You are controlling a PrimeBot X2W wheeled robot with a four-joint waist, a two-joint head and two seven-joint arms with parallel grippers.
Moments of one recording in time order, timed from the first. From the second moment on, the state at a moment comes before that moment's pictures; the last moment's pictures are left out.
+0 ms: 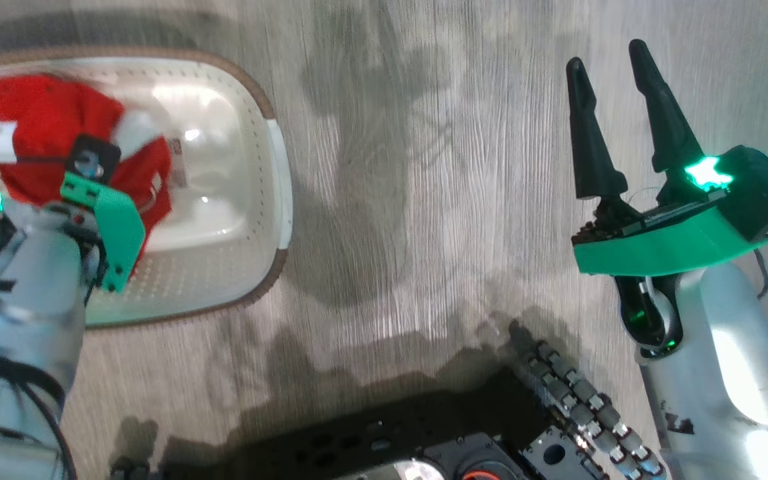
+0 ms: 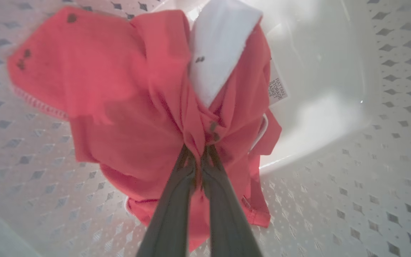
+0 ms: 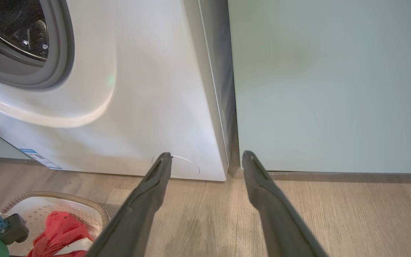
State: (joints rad) left arm -0.95 0.25 -0.39 1.29 0.03 -0.01 -0.01; right arm -0.41 -0.05 0.12 0.04 0.30 0.13 -0.26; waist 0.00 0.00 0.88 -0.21
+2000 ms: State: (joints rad) left arm -0.17 0.15 -0.11 0.16 -0.10 0.00 -0.25; right arm -0.14 -0.05 0.09 0.19 0.28 0.13 -0.26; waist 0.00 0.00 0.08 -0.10
